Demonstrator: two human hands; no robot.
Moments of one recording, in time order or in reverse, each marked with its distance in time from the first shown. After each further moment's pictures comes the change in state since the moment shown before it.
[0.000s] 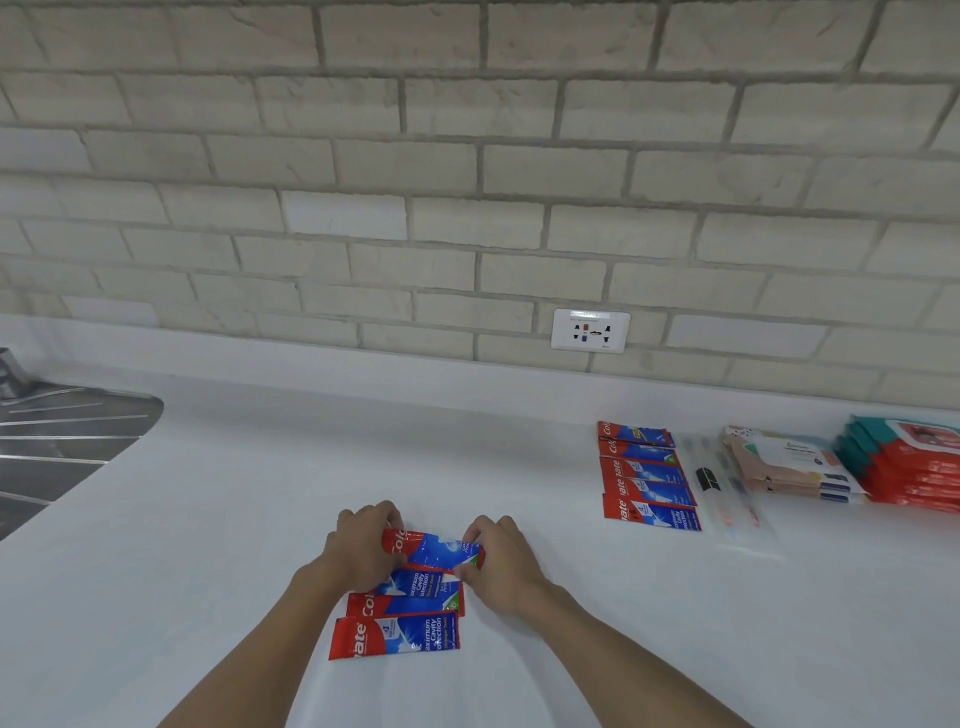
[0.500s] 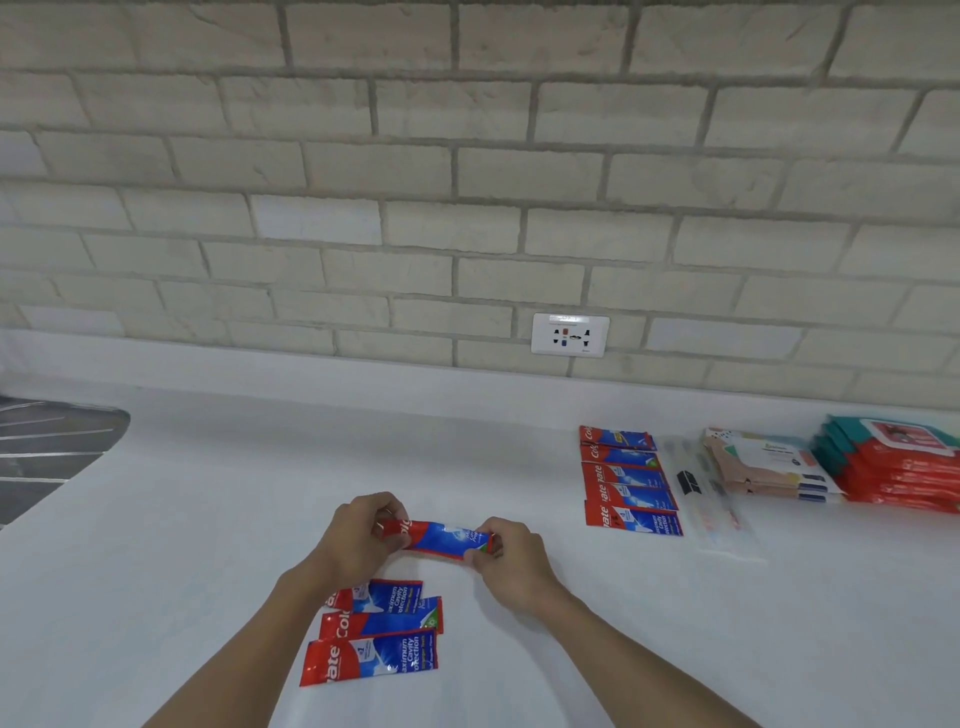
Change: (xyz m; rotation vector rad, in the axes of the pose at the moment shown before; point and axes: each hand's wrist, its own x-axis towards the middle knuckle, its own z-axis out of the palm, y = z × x) left_hand 0.002 0.031 -0.013 -0.311 0.082 0.181; right_hand 0.005 0.023 -0.023 0.260 0.089 0.089
